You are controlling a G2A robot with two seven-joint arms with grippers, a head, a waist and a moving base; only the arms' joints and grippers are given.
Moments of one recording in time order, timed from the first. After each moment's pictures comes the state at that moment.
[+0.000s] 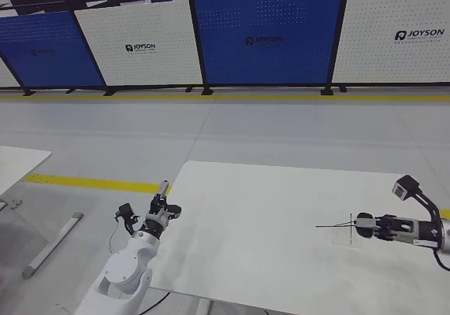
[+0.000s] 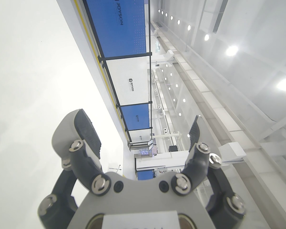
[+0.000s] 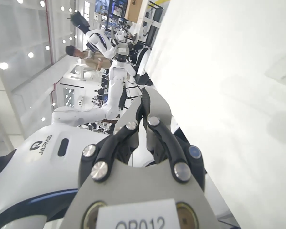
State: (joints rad) left arm 1.73 -1.15 -1.60 -1.80 -0.42 0.00 0.00; right arm -1.00 -0.90 1.27 -1.33 0.47 -0.12 1.38
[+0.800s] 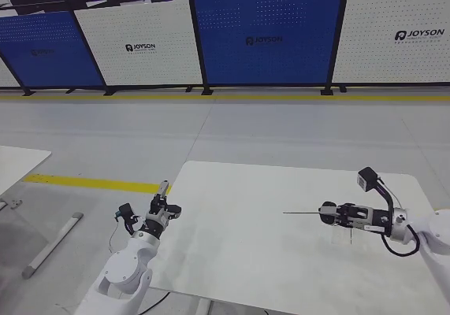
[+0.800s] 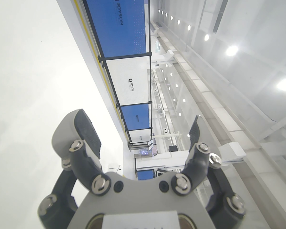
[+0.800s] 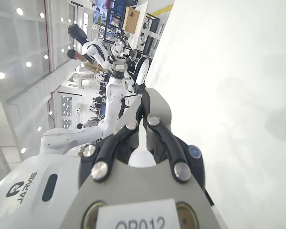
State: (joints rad) left arm 1.73 -1.15 -1.60 -1.80 -0.42 0.00 0.00; right arm -0.92 -0.96 1.06 -1.35 0.39 -0.06 1.12
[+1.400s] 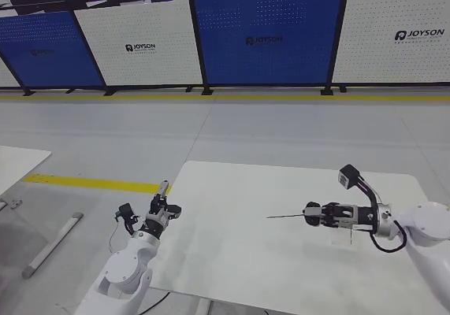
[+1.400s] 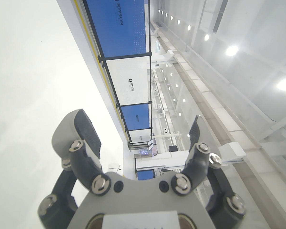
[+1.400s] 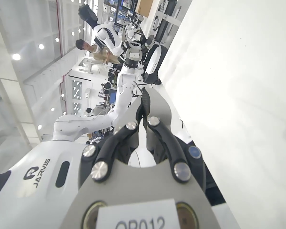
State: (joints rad) left arm 1.73 -1.15 -1.60 -1.80 -0.42 0.00 0.00; right arm -0.83 -1.01 0.93 -1.32 0.43 -0.05 1.16
